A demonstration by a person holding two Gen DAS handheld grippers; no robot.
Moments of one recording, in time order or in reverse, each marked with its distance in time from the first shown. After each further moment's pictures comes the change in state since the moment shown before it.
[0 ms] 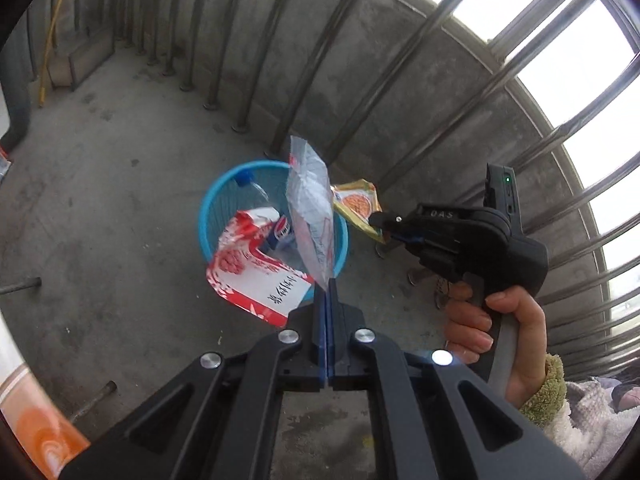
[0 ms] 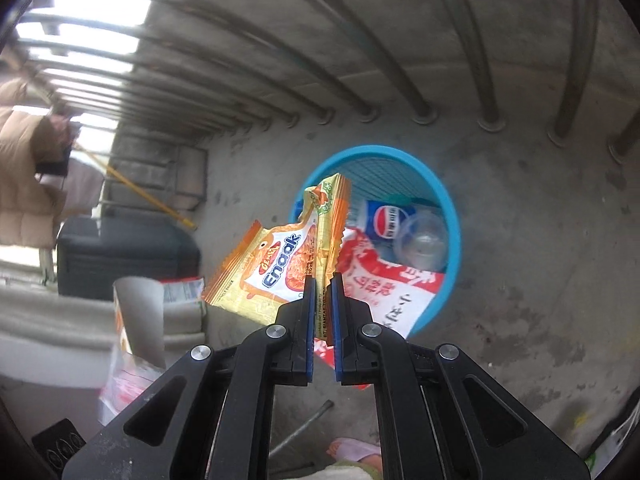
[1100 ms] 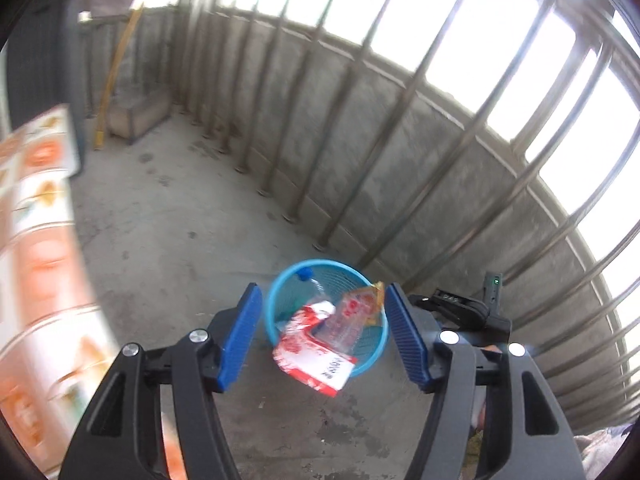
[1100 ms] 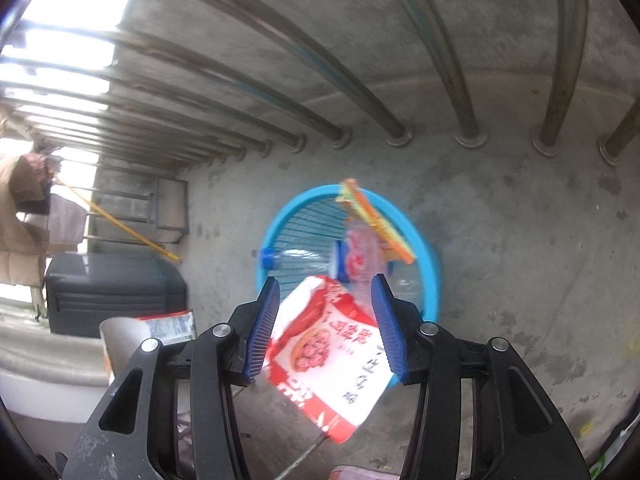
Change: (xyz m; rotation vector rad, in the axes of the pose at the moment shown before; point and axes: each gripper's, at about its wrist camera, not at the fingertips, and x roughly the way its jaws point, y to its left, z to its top) left arm -0.120 0.056 0.004 -0.089 -0.366 0.143; right arm 0.011 -0.018 0.028 0.044 -0.078 -0.024
